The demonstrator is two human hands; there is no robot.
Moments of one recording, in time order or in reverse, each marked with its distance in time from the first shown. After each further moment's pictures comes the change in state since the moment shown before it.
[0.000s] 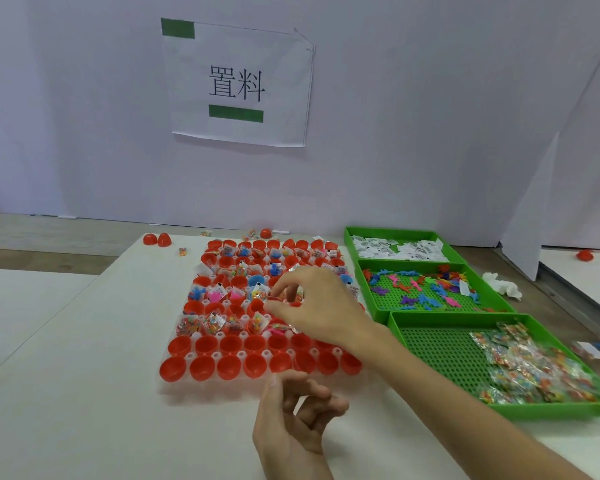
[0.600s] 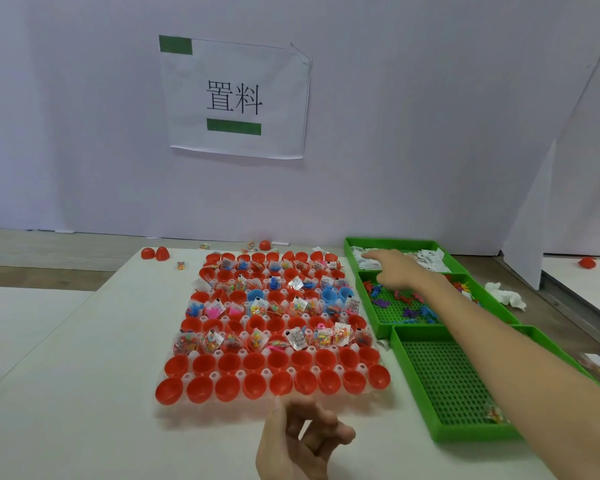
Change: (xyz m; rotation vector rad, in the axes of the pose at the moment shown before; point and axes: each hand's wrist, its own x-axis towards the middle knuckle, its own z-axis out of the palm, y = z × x) left_hand 0.005 0.013 0.003 0.088 0.021 -0.264; right_hand 0.063 0.172 -0.070 -0.412 -0.287 0.400
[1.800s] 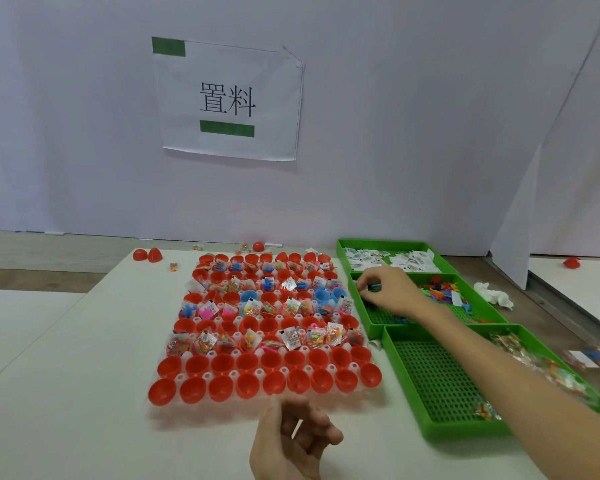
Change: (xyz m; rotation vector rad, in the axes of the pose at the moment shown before) left_hand 0.003 0.003 -0.002 0.028 -0.024 -0.025; right_hand -0.039 0.001 0.025 0.351 0.168 -0.144
